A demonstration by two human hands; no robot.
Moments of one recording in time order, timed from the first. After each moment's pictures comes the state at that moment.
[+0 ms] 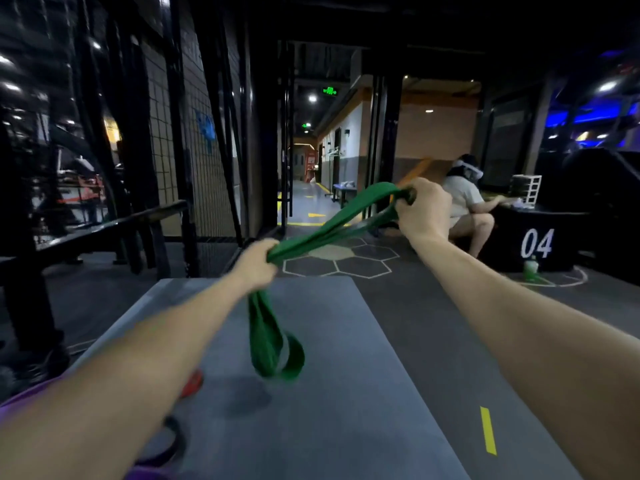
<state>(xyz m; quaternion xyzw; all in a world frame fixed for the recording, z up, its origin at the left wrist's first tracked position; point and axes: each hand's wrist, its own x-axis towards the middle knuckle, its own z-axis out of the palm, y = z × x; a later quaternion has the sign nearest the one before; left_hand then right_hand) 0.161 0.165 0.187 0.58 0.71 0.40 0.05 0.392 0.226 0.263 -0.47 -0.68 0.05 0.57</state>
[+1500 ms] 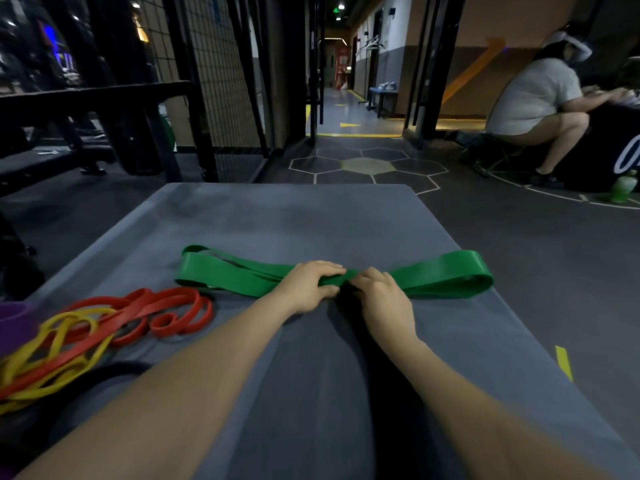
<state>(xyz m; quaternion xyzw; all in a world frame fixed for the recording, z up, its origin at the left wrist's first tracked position) 0.087 0.286 -0.063 0.69 0.67 0.25 0.13 0.243 0.310 -0.080 -0.43 -0.86 0.05 0.26</state>
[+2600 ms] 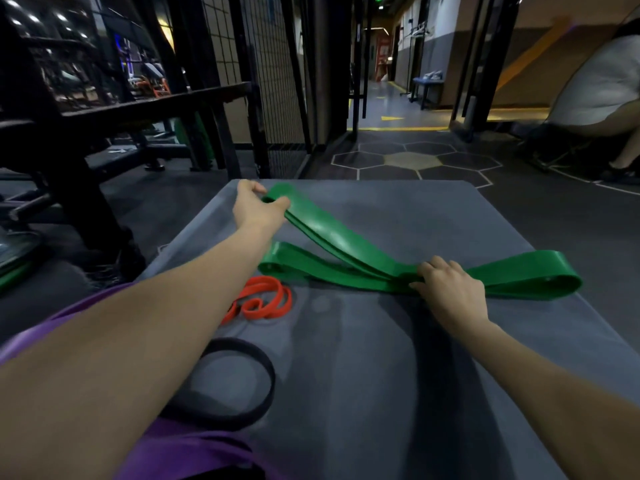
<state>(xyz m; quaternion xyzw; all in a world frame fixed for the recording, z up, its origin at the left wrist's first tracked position) -0.042 0.223 0.023 0.25 0.74 0.62 0.09 0.225 0.302 -0.058 -0.46 -0.87 -0.07 0.16</state>
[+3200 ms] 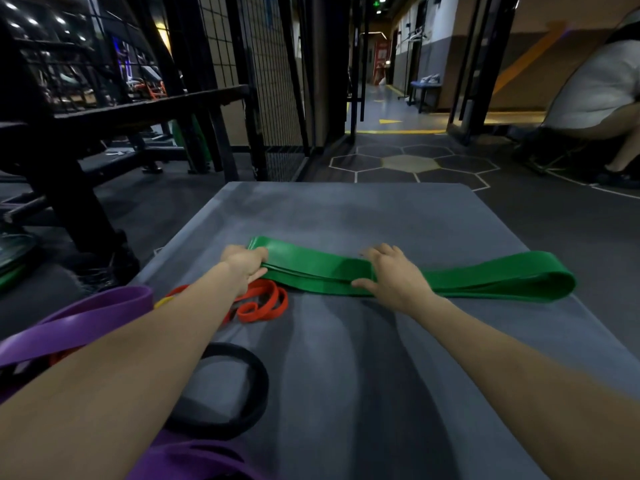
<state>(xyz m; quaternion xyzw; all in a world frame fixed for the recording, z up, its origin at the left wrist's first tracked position) -0.049 0.200 -0.024 0.11 0.71 0.63 0.29 0.166 0.297 -0.034 -0.35 -0.93 0.07 0.12</state>
